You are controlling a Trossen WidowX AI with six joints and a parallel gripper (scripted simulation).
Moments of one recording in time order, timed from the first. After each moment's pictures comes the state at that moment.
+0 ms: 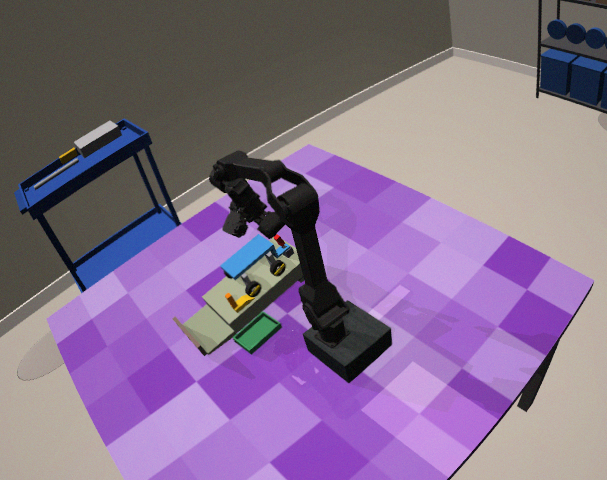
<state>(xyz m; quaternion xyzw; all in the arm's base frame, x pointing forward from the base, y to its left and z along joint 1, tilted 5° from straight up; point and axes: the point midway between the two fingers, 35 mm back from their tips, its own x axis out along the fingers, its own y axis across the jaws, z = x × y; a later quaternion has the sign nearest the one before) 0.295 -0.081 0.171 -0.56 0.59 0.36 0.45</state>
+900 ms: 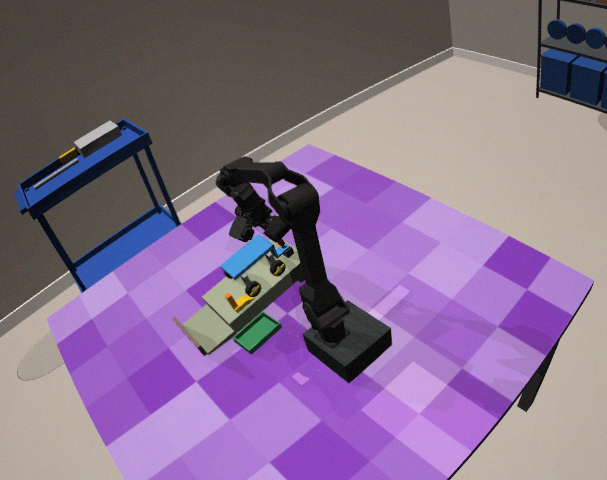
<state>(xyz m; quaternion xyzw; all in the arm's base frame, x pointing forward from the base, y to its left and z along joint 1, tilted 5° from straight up) 0.296 -0.094 0.150 -0.57 0.59 0.36 0.44</state>
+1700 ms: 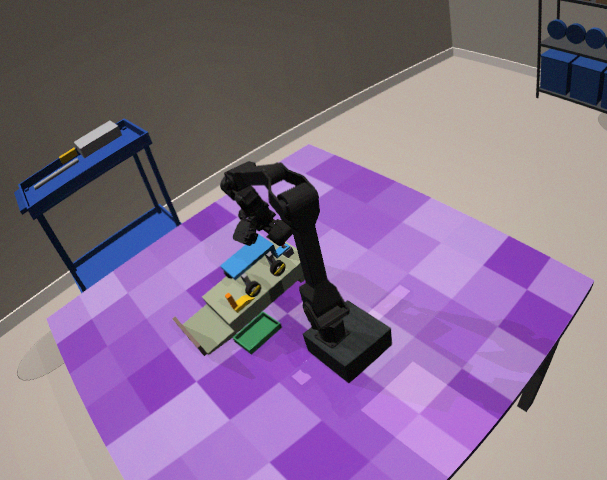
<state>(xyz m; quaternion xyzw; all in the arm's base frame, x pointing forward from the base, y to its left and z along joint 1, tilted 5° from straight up) 0.298 -0.103 0.133 -0.58 0.59 0.36 0.44</state>
